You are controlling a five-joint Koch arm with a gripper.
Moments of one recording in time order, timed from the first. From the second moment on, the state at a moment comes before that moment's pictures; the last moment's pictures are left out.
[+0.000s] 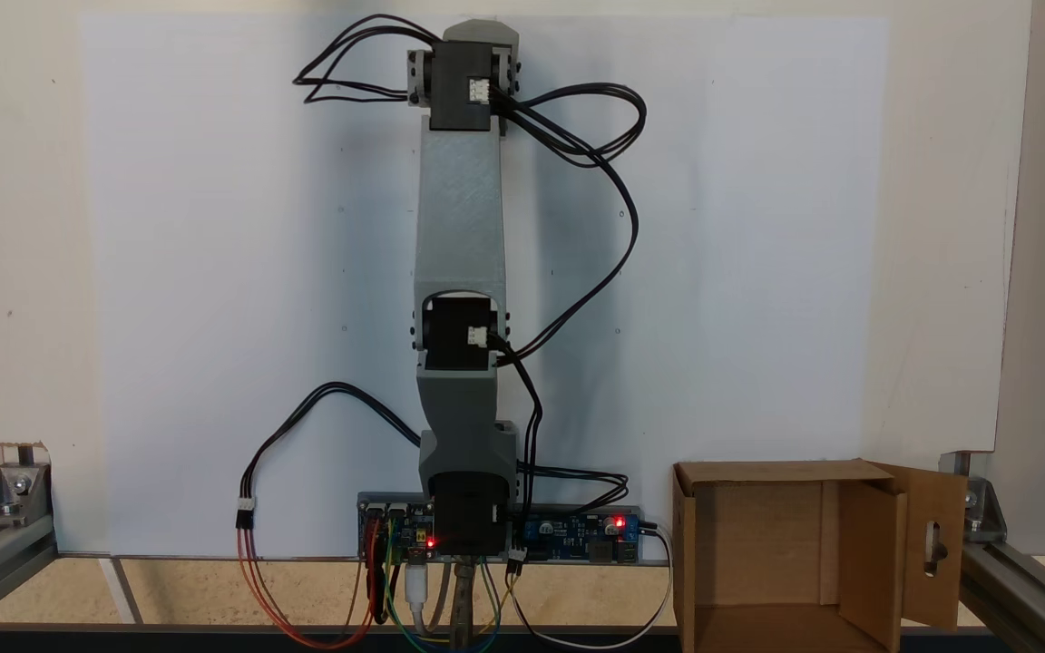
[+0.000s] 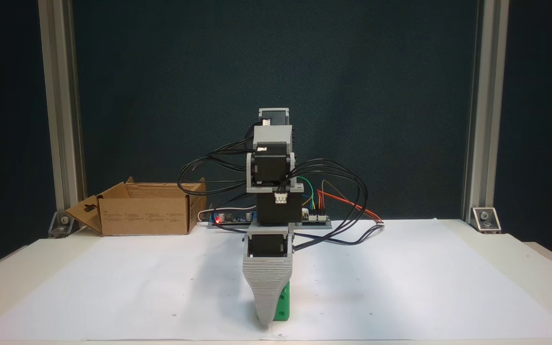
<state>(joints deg) 0.4 46.4 54.1 50.3 1.9</state>
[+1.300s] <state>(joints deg) -0.4 54.3 54.2 56.1 1.9</state>
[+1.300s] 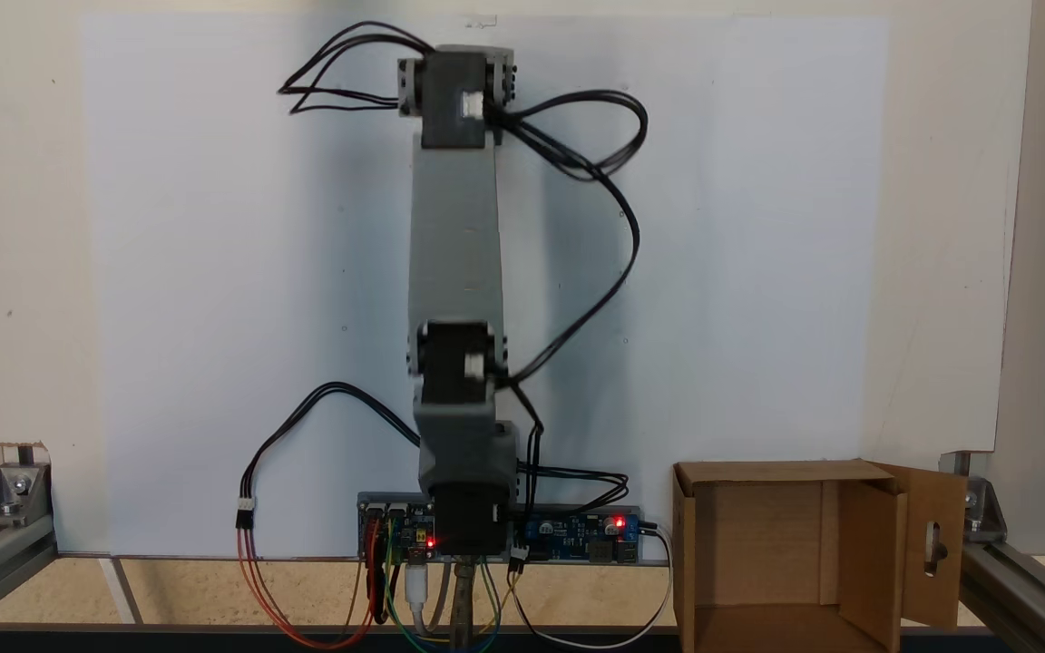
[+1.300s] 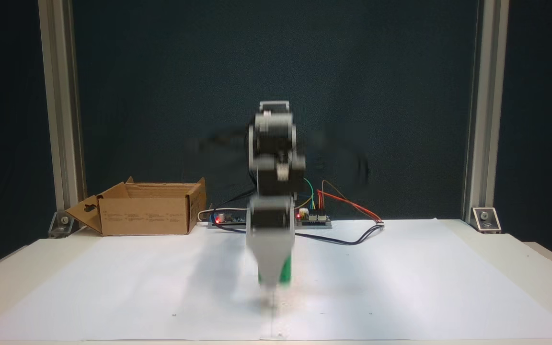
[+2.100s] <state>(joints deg) 46.9 96.3 68.8 64.7 -10.4</state>
